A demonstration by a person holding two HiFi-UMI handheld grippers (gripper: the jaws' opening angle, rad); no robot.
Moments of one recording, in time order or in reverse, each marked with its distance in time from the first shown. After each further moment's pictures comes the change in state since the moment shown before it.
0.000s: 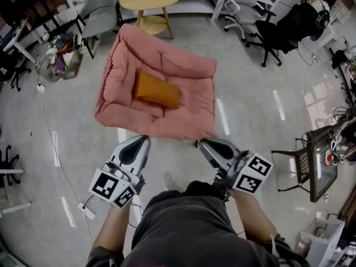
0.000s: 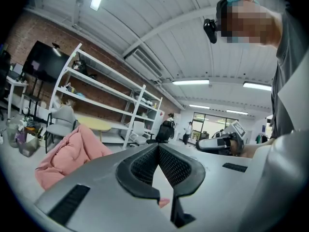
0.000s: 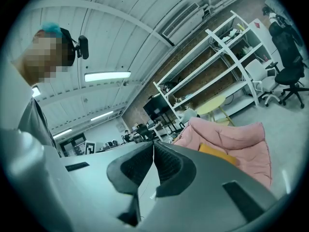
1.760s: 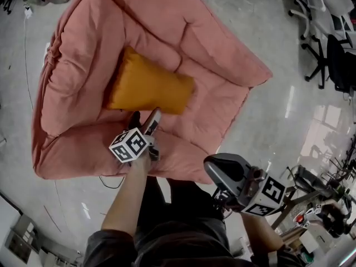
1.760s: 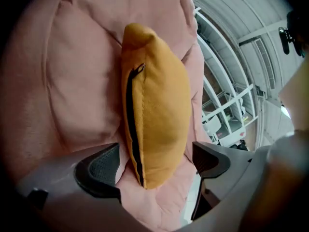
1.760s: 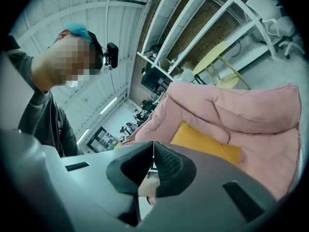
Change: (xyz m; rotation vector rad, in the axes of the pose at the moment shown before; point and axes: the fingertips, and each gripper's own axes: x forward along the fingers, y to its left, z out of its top) left arm 0.286 0.353 -0.407 -0.926 0.134 0.716; right arm 0.209 -0.354 -0.053 0.234 0.395 0.227
